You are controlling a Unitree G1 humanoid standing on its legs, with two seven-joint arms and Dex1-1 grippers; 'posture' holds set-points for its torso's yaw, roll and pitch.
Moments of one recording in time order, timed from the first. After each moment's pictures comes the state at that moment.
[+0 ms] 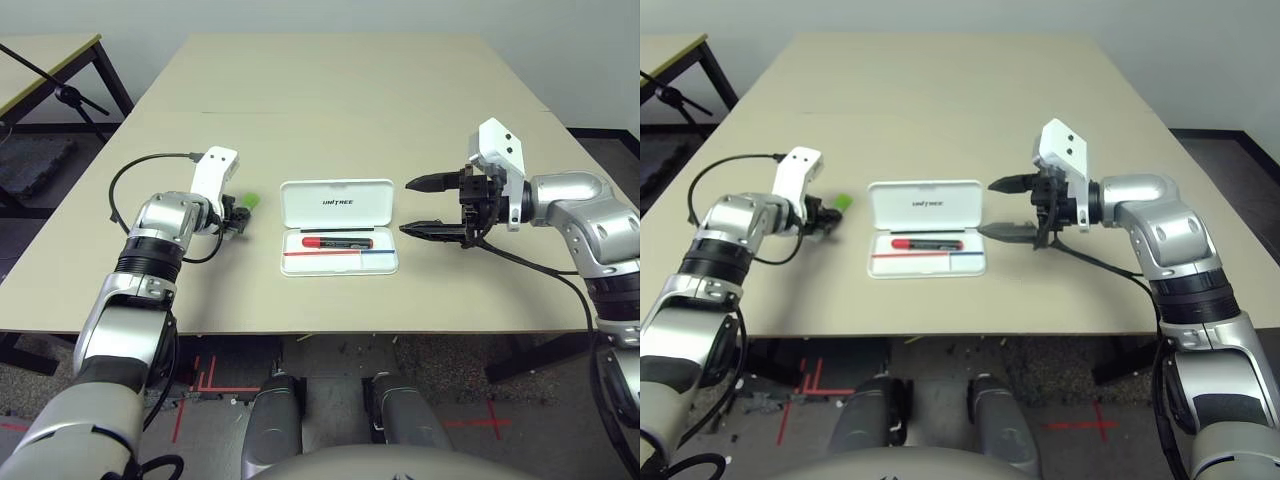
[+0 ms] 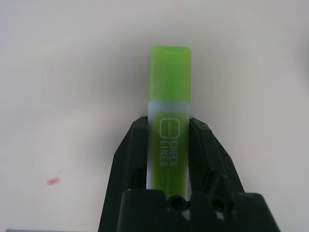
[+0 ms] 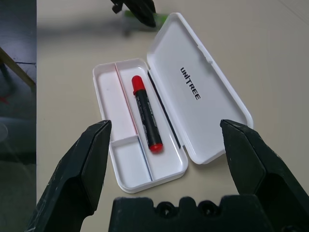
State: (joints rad) left arm -0.76 0.64 -0.16 0.48 -0.06 0.88 -0.61; right arm -0.60 -0.70 0.10 0.04 0.35 0.48 1.22
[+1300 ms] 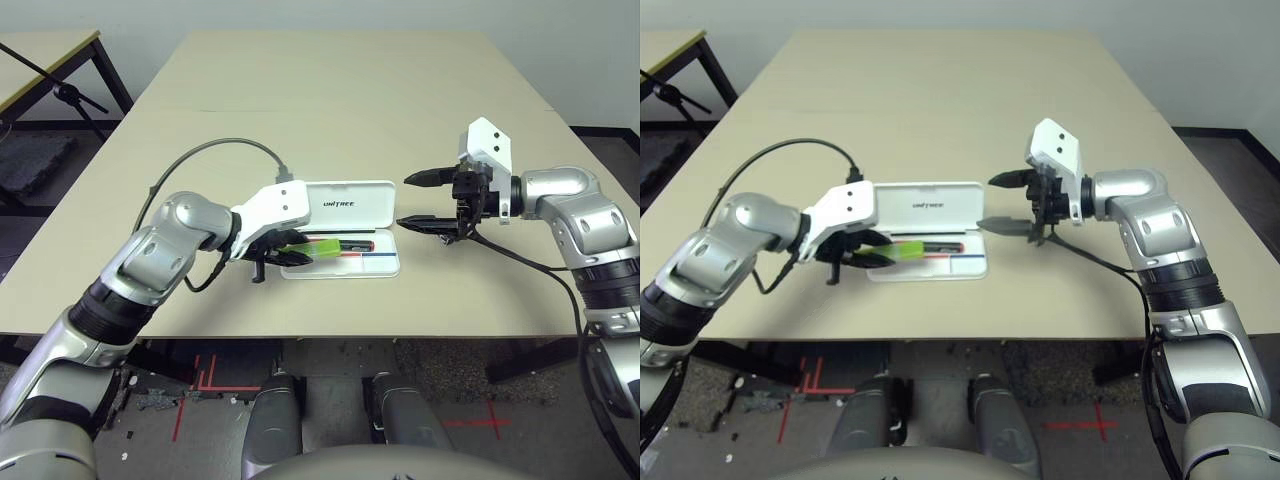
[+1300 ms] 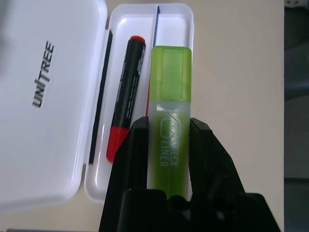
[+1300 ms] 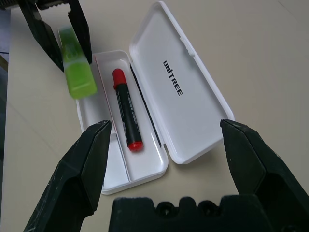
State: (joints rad) left arm -0.65 0.71 -0.46 -0.18 -0.09 0.64 -1.15; right arm -0.65 -0.66 0.13 0.16 0.27 0.38 1.22
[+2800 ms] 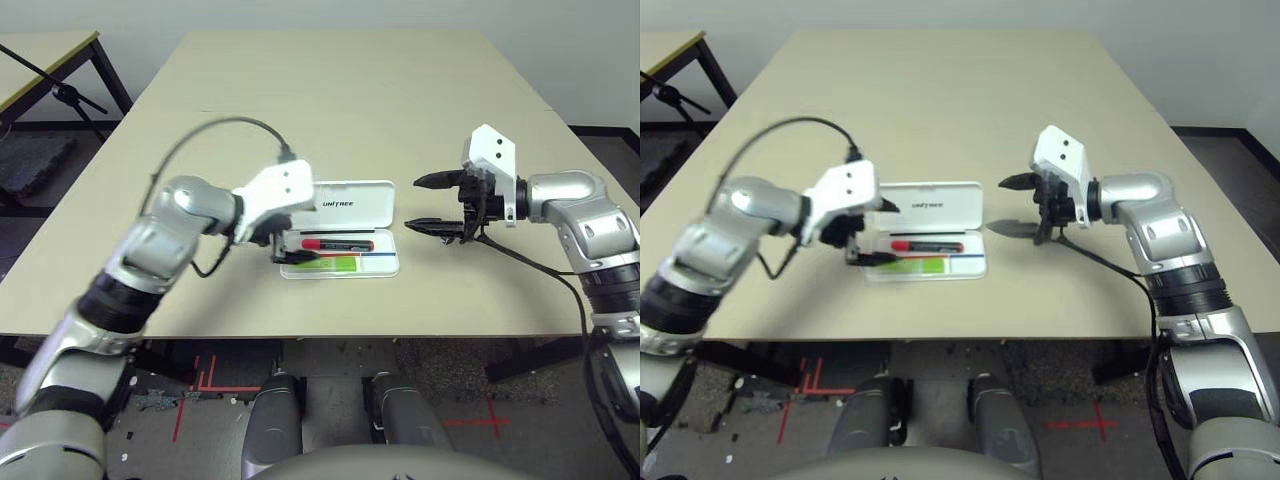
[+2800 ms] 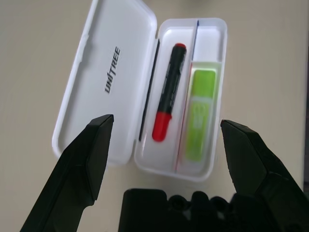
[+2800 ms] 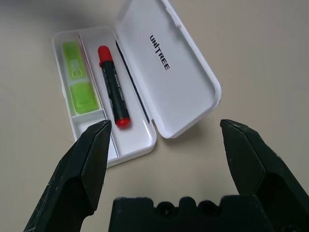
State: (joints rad) left arm -0.61 0.86 -0.23 -0.28 -0.17 0.63 -1.20; right arm -0.61 -0.70 0.12 0.16 0.23 0.36 1.20
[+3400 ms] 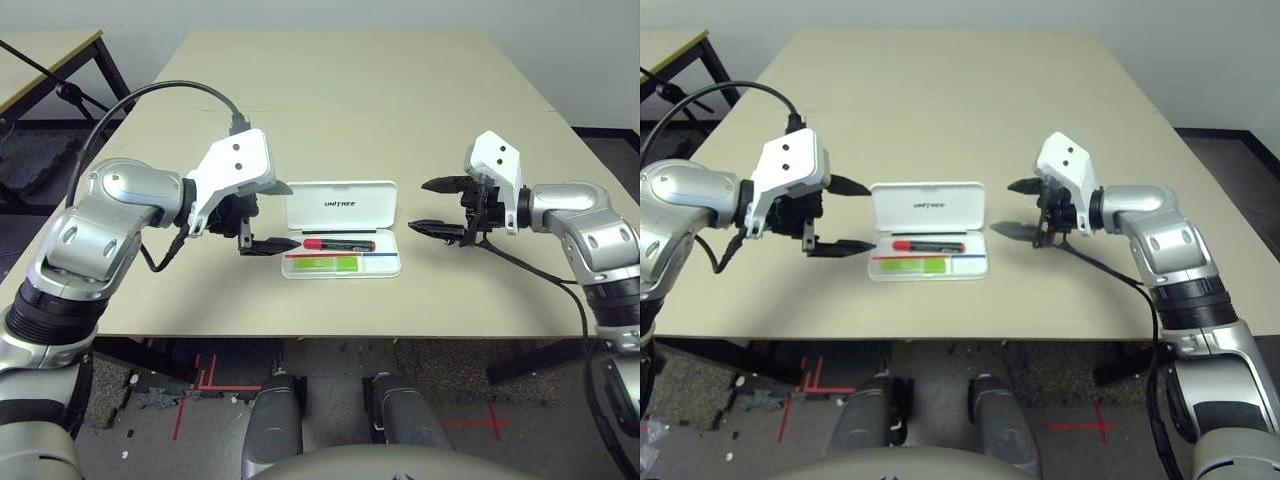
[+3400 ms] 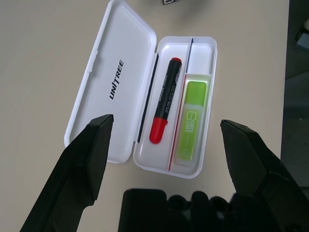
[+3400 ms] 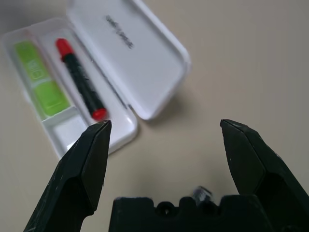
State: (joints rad) left arm -0.62 0.88 -0.17 -0.36 -0.27 0.71 -1.18; right arm -0.54 -0.70 0.05 -0.02 0.23 0.70 0.94
